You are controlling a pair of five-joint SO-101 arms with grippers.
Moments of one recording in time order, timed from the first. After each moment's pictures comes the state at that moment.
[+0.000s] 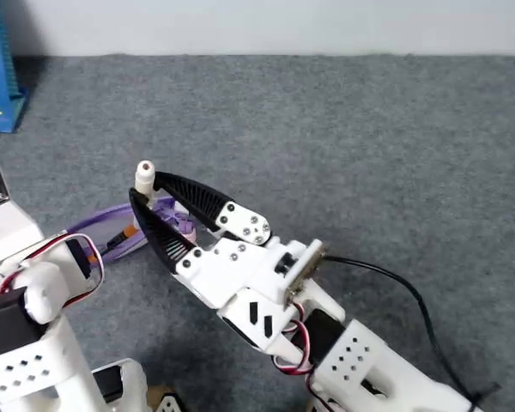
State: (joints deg) left arm -24.7 -53.0 24.4 99.5 14.2; right arm -53.5 -53.3 61.1 -20.7 -0.9
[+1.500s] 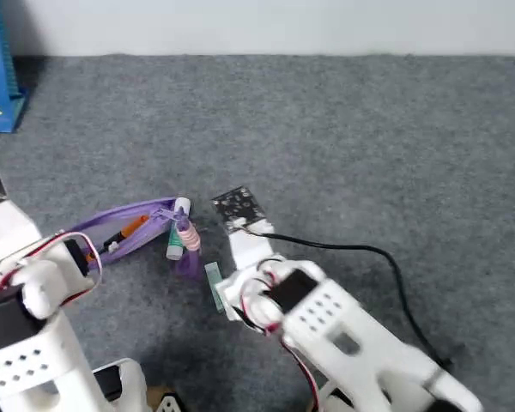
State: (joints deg) left arm -28.2 -52.3 24.4 99.5 14.2; right arm -46.1 -29.7 51.4 52.1 -17.3
